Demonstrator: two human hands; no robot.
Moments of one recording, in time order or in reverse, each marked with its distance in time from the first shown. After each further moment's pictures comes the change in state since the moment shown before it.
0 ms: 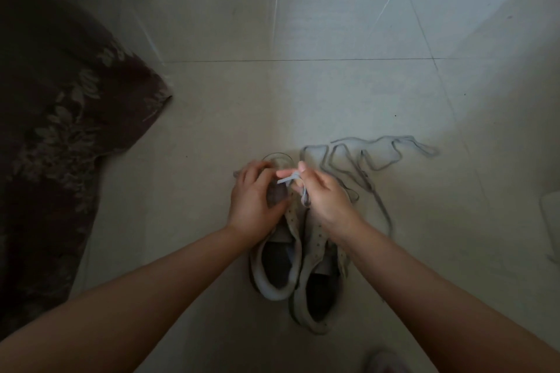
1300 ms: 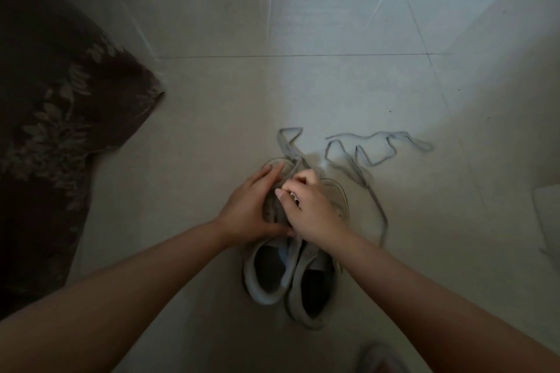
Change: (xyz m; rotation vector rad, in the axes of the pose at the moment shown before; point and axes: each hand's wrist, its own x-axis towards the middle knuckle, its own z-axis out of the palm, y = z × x) left_hand -0.002 -0.003 -0.013 -0.031 -0.418 0.042; right_hand -0.011 0.011 -0.001 -0.782 -0.018 -0.183
